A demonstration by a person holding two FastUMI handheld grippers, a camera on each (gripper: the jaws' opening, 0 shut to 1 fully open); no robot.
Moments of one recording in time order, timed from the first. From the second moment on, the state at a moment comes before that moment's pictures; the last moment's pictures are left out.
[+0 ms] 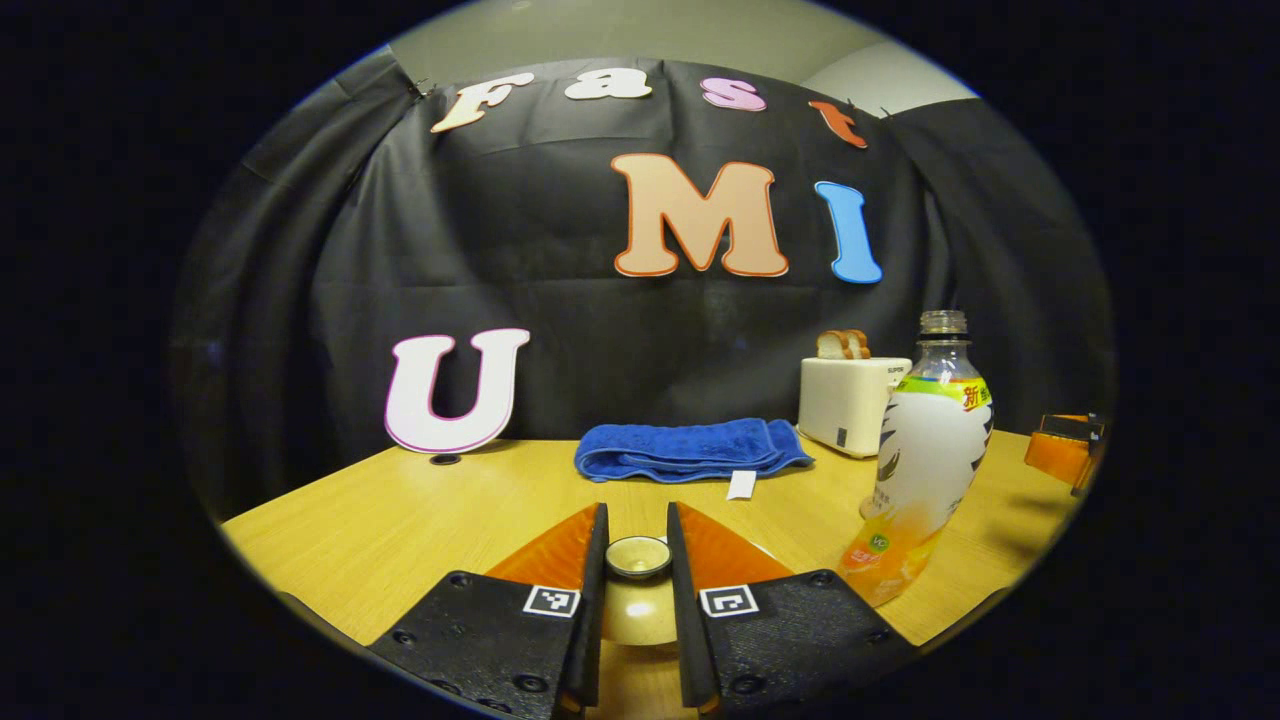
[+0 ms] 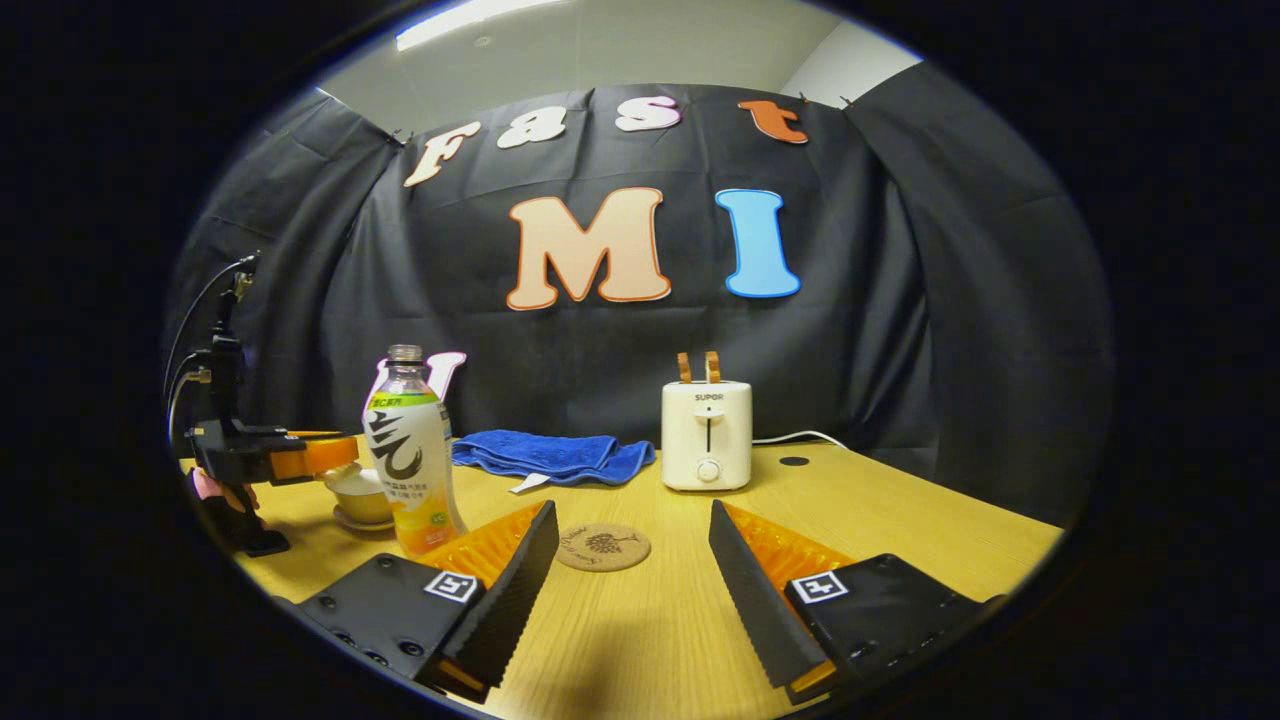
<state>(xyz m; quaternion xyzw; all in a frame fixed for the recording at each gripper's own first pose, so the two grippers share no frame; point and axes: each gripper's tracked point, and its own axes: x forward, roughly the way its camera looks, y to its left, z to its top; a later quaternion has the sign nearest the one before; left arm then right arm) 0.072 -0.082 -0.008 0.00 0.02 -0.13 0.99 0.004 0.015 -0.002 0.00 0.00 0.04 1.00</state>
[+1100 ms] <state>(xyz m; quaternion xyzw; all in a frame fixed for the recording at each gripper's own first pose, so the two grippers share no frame) 0.017 0.042 -0.003 0.00 0.00 0.05 1.00 0.032 0.167 -0.016 0.01 0.03 0.24 0.97</state>
